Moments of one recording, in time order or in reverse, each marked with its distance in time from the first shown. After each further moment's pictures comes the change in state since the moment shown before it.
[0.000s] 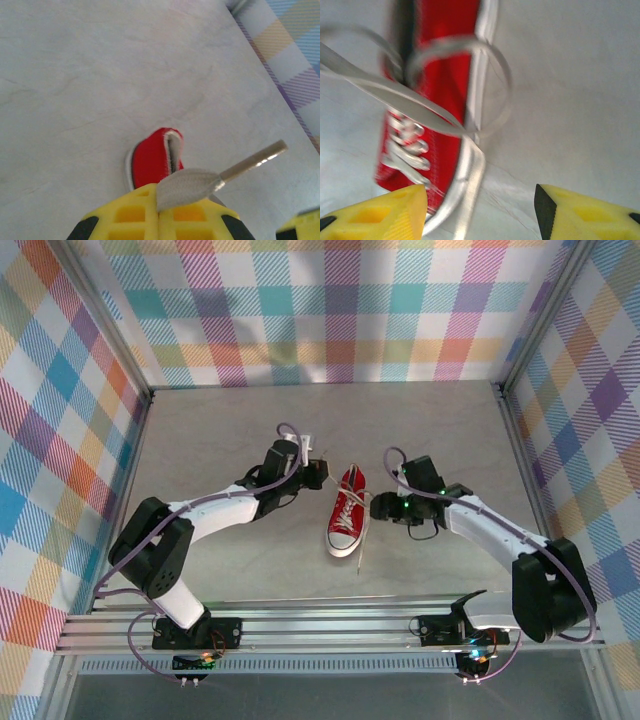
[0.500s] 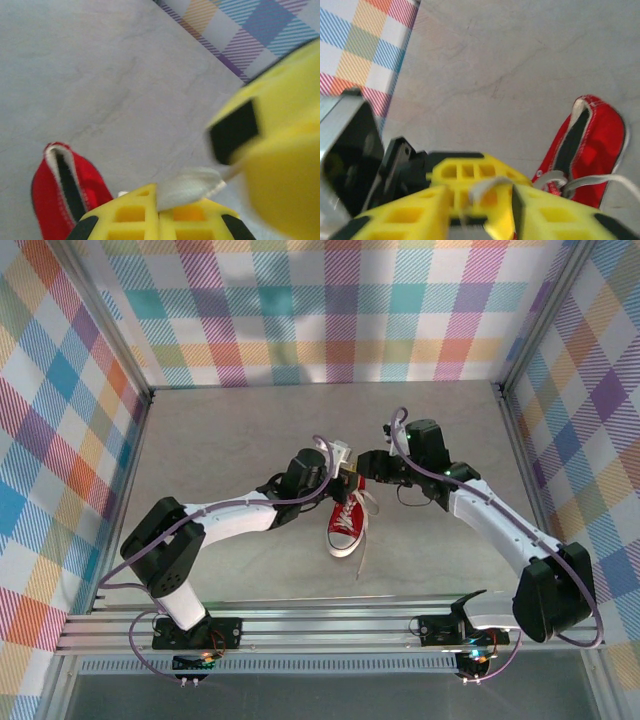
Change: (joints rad) left arm -0.155 0.042 0.045 0.096 0.040 0.179; right arm 0.001 -0.014 0.243 0.166 -0.153 0.043
